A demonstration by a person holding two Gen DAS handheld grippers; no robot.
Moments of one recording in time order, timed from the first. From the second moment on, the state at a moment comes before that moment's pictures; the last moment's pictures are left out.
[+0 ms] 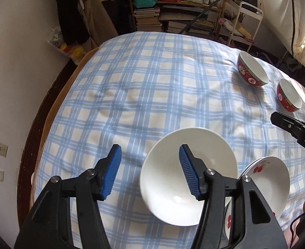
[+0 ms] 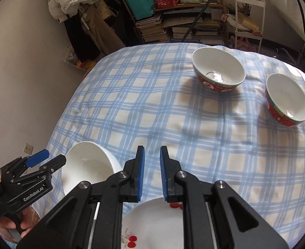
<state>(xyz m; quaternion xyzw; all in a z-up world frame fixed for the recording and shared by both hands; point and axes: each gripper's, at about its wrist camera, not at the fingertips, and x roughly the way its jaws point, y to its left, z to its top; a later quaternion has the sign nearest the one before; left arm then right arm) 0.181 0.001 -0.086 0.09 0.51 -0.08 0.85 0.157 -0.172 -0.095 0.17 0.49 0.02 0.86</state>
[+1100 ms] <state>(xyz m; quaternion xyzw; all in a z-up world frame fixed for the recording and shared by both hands) 0.245 -0.283 -0.081 0.10 0.51 -0.24 0.82 0.145 -0.444 -0.083 0.18 0.44 -0.15 0.87</state>
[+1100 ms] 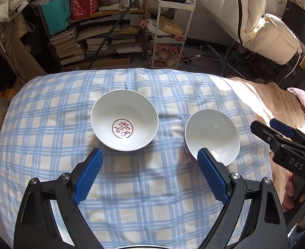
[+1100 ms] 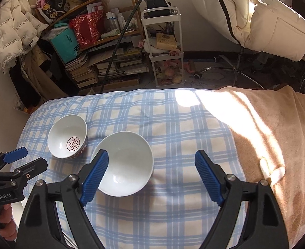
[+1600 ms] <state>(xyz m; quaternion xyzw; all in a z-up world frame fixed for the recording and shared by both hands) 0.262 -0.324 -0.124 0.08 0.56 -0.25 0.79 0.154 -0.477 -0.134 0.23 0.48 -0.14 0.84</state>
